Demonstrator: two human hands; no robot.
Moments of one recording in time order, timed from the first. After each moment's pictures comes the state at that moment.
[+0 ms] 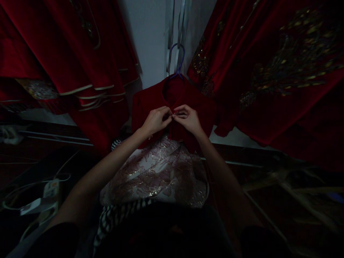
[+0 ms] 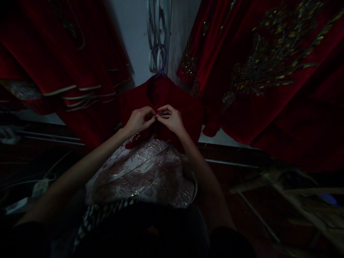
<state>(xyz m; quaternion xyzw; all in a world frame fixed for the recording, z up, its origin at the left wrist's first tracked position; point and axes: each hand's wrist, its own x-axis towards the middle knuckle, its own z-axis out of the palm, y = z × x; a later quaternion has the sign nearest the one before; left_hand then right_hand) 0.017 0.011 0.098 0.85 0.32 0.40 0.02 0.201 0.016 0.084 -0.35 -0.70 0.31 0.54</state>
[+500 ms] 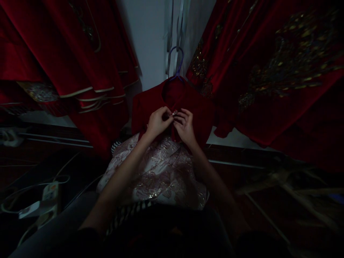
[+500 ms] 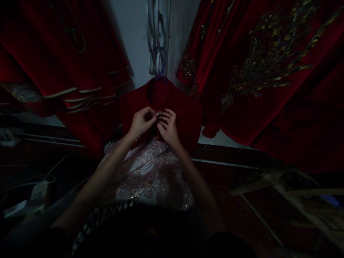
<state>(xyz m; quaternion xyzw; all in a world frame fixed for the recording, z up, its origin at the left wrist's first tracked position) 0.037 0.014 0.081 0.76 0.37 0.52 0.11 0.181 -0.008 0.048 -0.34 -0.64 0.30 0.62</state>
